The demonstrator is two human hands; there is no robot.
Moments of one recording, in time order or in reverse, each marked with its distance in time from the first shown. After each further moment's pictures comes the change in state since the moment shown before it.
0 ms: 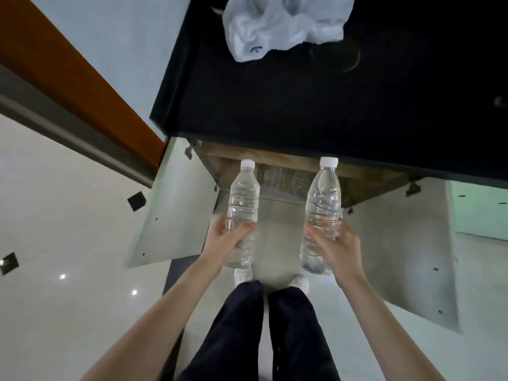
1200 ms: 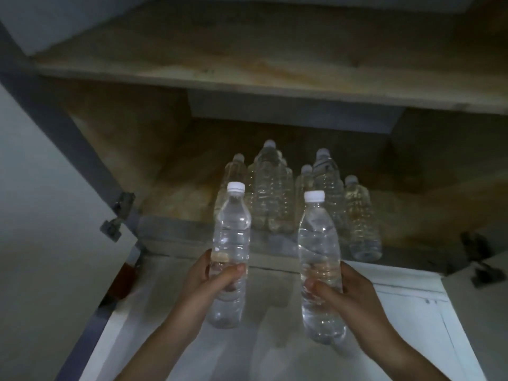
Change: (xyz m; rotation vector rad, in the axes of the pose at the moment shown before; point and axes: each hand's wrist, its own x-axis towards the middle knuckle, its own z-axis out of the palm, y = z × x) left_hand 0.542 -0.345 0.120 -0.084 -0.083 0.447; right_hand 0.454 0.445 0.120 0.000 -0.134 -0.341
